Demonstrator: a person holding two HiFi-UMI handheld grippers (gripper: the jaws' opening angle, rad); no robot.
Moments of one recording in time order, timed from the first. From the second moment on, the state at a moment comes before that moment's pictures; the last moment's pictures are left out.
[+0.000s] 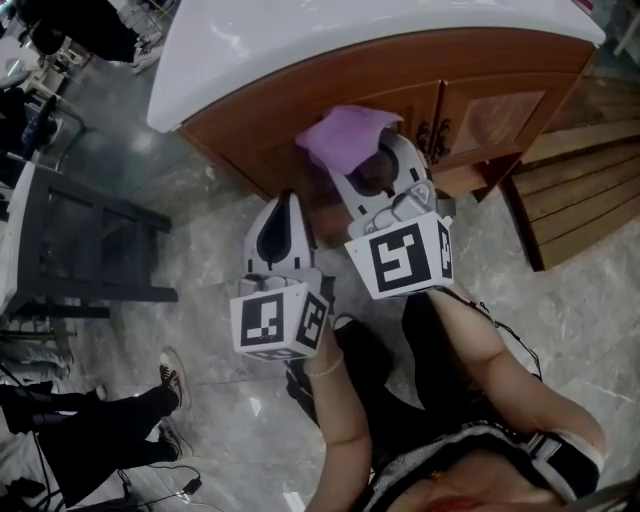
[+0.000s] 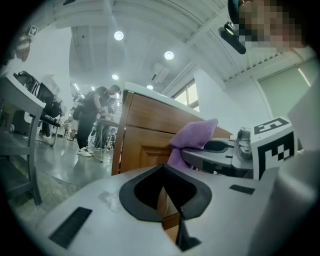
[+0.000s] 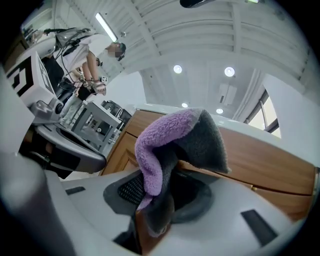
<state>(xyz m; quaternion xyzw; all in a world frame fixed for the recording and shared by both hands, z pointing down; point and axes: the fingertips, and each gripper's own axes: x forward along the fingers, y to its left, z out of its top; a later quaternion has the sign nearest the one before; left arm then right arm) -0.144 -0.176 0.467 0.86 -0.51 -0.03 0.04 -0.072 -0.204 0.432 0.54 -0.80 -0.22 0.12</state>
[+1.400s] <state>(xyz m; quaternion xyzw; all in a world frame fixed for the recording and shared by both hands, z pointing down) -0.123 -0.184 0.473 0.87 -0.49 -0.01 0.04 0.041 -0.198 0.429 0.63 -0.75 -0.18 0.12</state>
